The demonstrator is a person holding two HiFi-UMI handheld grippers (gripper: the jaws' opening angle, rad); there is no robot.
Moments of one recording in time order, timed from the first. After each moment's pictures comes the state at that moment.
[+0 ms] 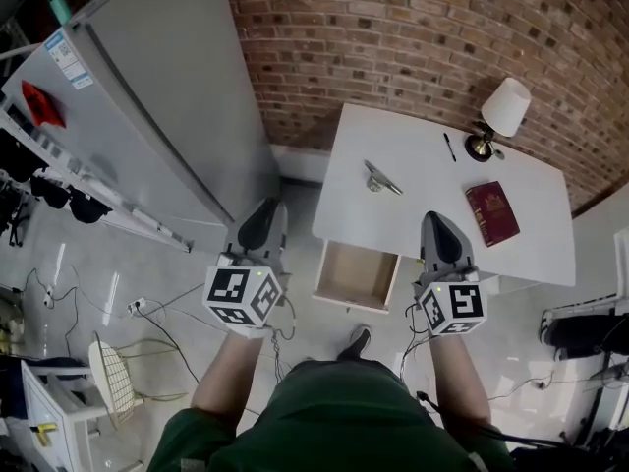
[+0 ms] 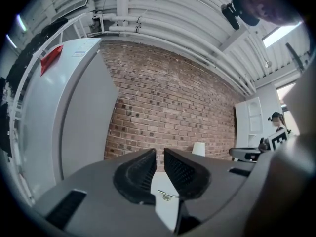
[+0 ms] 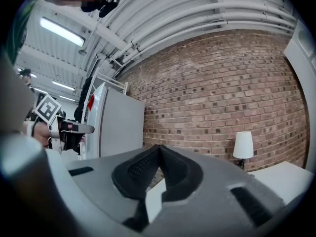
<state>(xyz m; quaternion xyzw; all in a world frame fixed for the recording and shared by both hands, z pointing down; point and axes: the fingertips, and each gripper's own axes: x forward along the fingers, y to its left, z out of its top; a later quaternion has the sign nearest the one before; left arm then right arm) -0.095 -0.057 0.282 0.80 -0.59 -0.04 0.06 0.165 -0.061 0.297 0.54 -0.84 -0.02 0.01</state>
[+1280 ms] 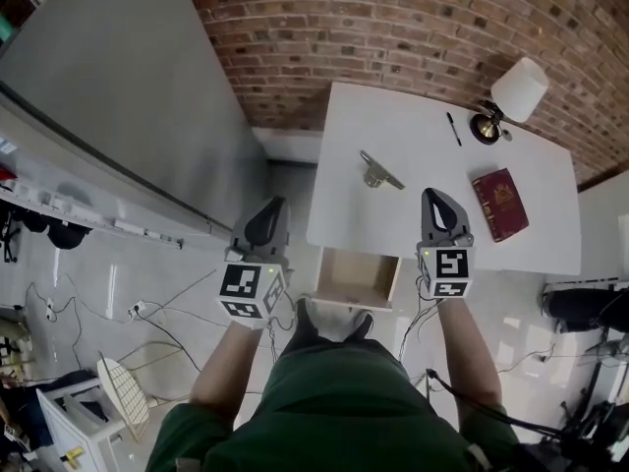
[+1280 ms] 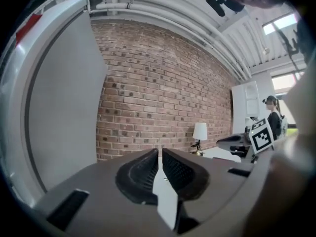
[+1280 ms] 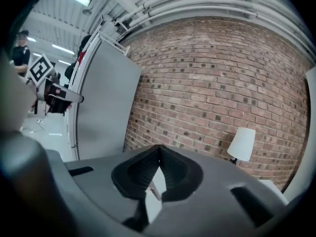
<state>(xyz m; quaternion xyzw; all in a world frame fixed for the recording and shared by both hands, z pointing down) -0.091 -0.175 0.375 0.83 -0.55 0.04 0.08 0.172 -0.208 0.409 0.56 -0.81 -0.04 0.18</state>
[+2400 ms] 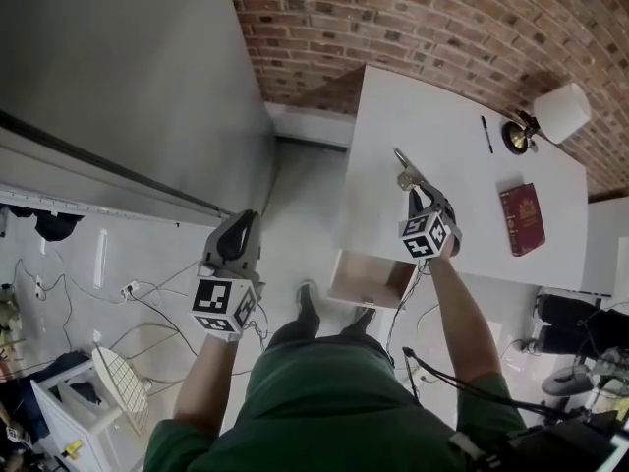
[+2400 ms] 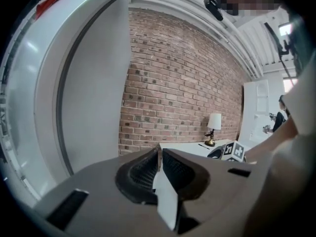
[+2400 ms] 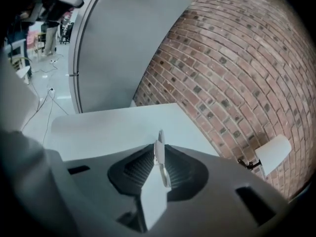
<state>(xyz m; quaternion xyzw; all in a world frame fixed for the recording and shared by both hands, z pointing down) -0.237 -0.191 0.449 0.80 -0.58 0.08 0.14 0.105 -0.305 0.627 0.46 -0.73 -0.05 0.50</state>
